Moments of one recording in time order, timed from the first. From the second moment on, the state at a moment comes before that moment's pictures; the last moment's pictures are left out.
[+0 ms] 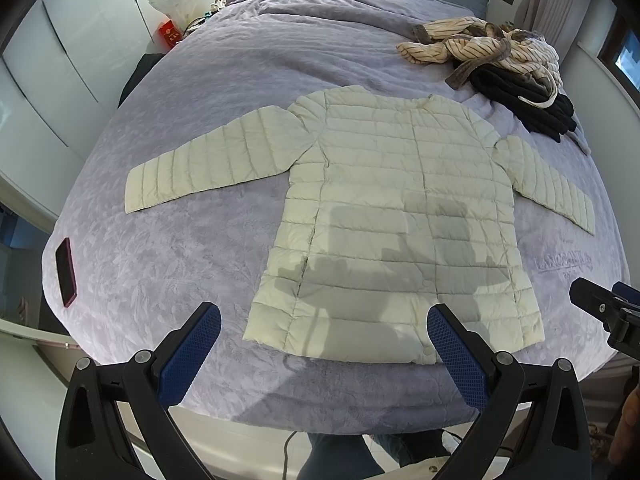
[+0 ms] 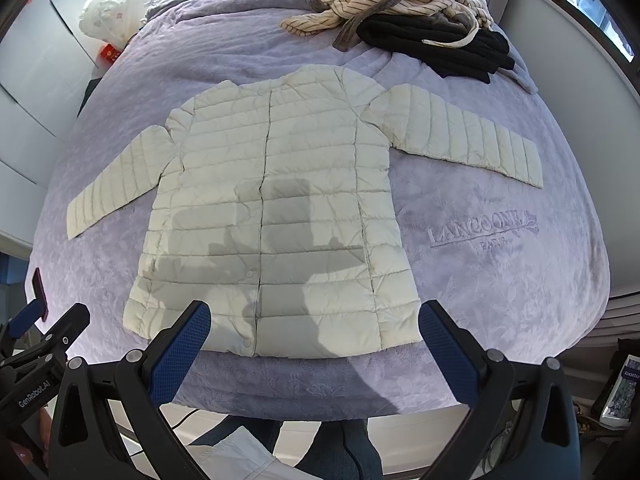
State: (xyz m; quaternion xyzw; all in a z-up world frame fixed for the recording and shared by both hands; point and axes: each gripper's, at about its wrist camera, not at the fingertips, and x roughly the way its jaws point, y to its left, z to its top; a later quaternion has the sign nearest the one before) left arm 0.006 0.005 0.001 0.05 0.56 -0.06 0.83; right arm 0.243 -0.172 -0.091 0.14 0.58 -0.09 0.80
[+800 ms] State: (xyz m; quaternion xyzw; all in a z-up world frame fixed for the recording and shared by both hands) left arm 0.006 0.005 0.000 0.05 0.56 -0.06 0.83; right arm 0.242 -0.172 -0.093 0.14 0.58 -0.09 0.79
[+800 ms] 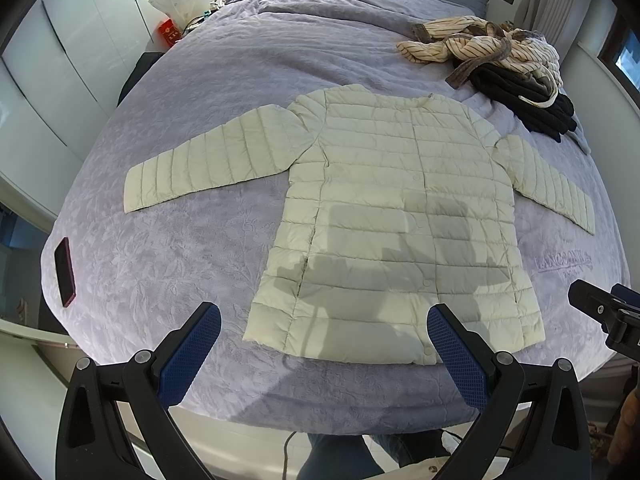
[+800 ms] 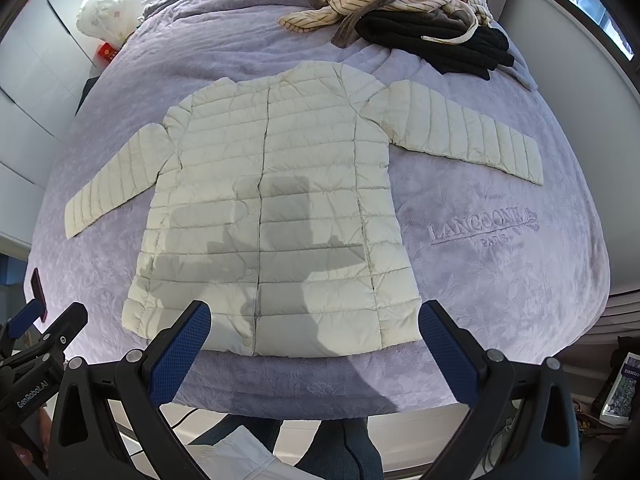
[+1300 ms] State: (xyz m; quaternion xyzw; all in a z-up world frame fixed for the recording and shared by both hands) left arm 0.007 0.004 -0.001 0.05 0.56 -0.06 0.83; right arm 0.243 -0.172 -0.094 0.14 0.59 -0.09 0.79
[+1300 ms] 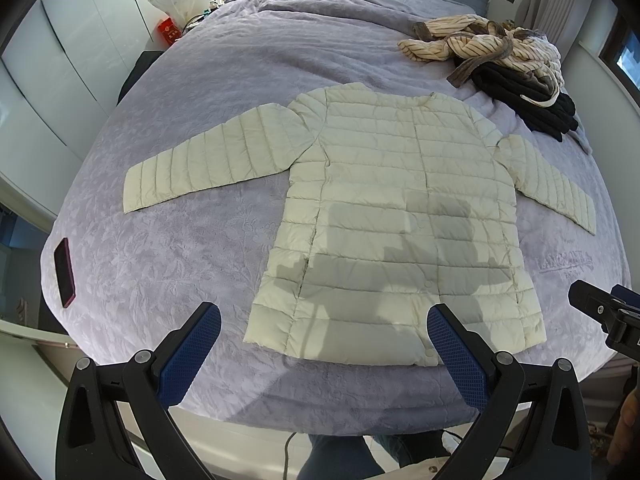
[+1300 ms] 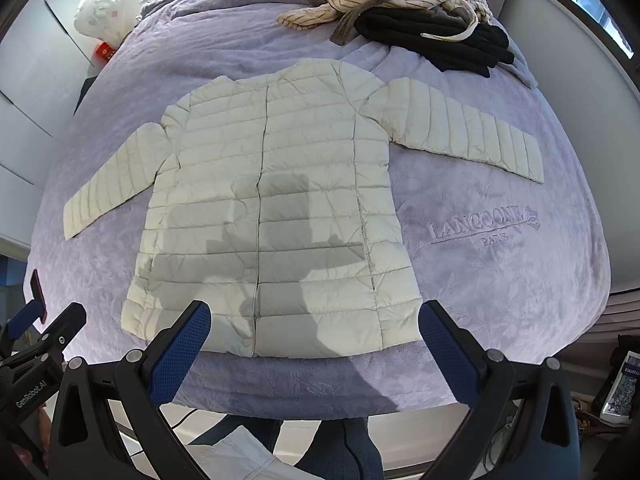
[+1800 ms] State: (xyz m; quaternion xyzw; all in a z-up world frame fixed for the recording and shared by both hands) left arm 0.009 0.002 -0.008 0.05 0.56 -0.06 0.82; right arm 0.245 -0.171 -0.095 0.14 0.59 -0.09 0.79
